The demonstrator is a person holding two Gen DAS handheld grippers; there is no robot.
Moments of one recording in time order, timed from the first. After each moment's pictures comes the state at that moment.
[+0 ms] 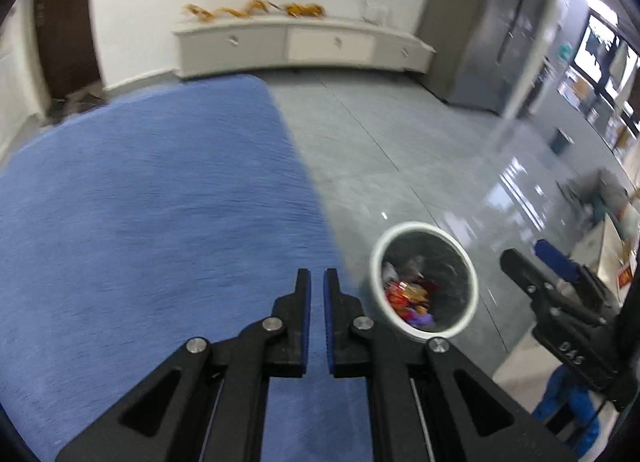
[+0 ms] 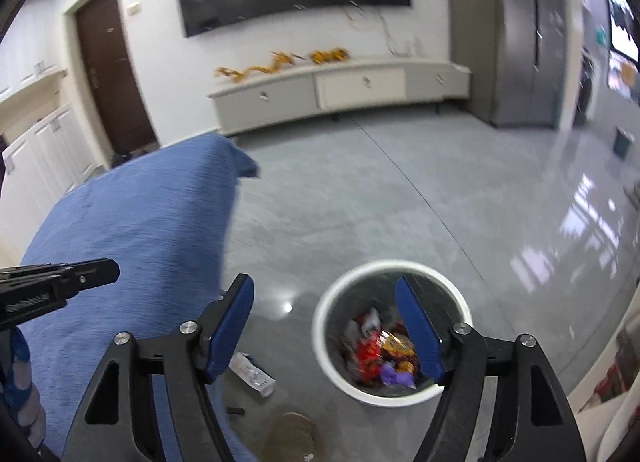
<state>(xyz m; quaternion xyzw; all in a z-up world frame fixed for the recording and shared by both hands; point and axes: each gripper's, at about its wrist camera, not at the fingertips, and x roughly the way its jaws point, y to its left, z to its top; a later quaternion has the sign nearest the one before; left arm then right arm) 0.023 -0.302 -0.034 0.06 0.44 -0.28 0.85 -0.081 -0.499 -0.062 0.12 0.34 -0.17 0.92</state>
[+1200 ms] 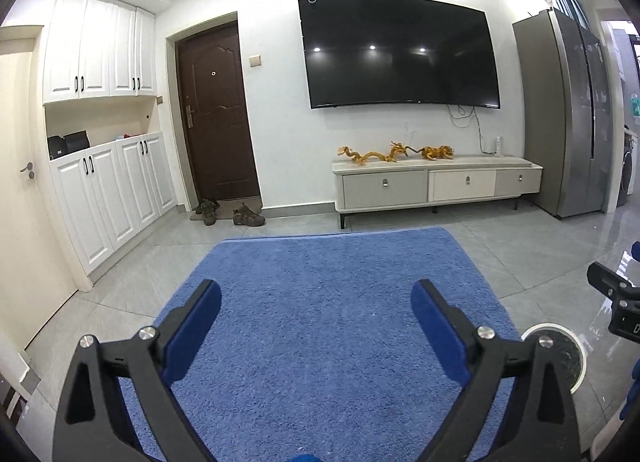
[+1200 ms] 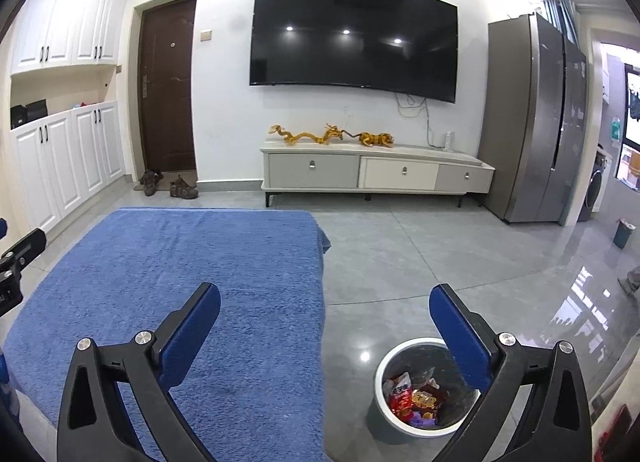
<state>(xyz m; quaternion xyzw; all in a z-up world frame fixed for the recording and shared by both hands) -0.059 -0.099 0.070 0.07 0.18 -0.07 0.98 -0.095 -0.347 0.046 0.02 0.24 -0.15 0.96</state>
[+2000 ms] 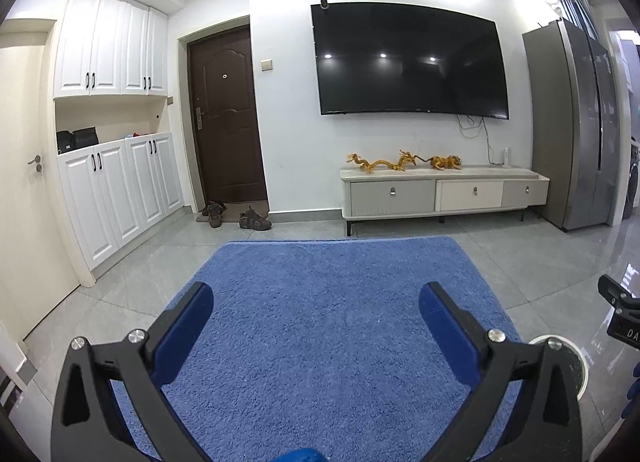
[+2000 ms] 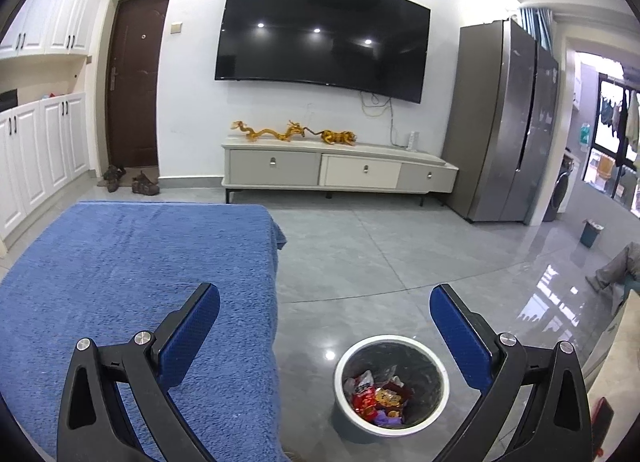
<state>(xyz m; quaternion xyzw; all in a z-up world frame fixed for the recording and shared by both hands) -0.048 -0.097 0.067 0.05 0.17 -0.05 0.98 -0.094 -0.367 0.034 -0.01 0.25 -0.23 0.94</state>
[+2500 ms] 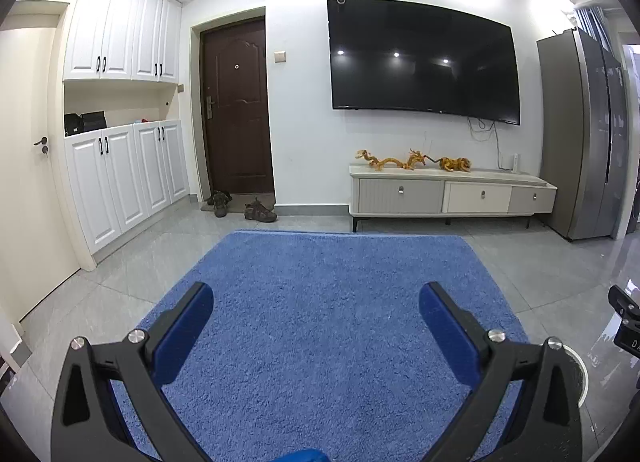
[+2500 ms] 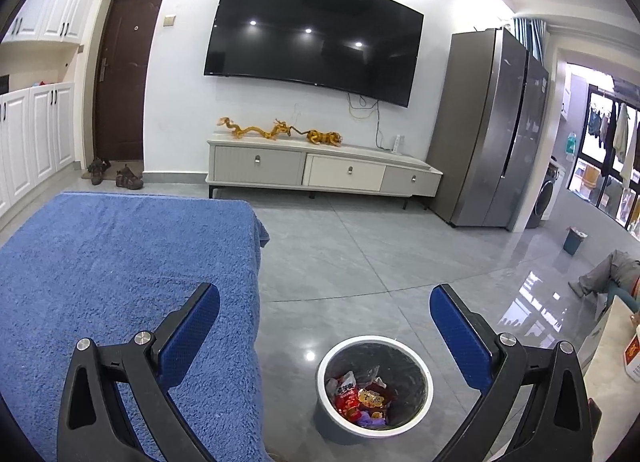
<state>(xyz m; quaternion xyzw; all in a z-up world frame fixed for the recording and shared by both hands) -0.036 -0.085 0.049 0.03 0.18 -0.04 0.98 -0.092 -0.363 0.027 -0.03 0.25 -0.25 0.94</state>
